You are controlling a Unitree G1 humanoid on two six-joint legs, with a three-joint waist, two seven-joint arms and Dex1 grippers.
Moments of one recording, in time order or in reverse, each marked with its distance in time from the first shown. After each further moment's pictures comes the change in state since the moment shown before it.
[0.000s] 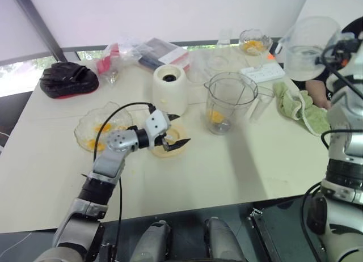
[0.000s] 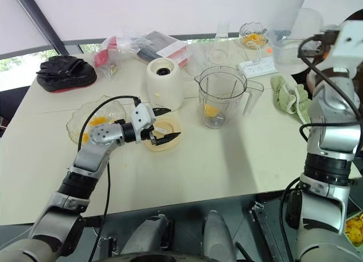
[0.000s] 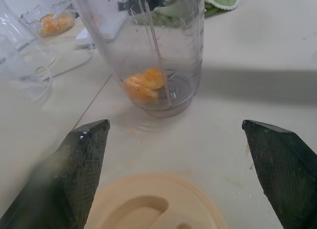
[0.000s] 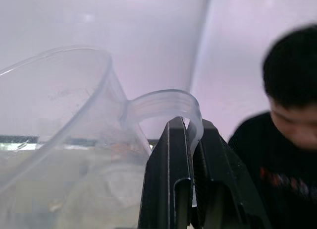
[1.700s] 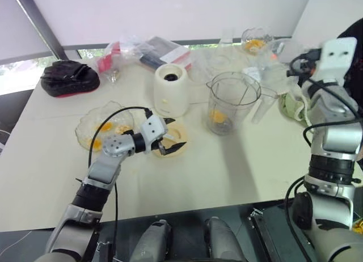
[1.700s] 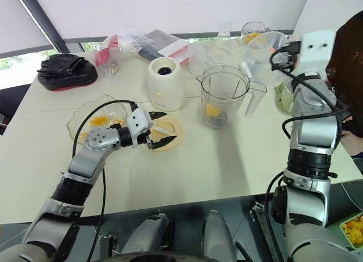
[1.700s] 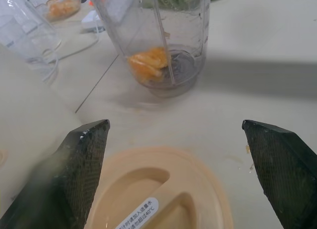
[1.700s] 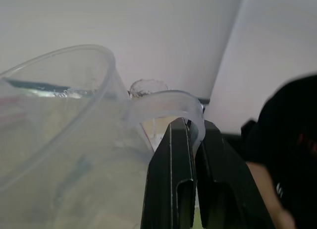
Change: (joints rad) left arm 0.038 0.043 -0.010 -0.040 0.004 0.012 0.031; right arm -0.043 0.204 -0.151 -0.031 -0.064 0.279 0.044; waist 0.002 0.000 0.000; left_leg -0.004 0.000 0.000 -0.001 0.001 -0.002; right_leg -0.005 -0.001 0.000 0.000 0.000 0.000
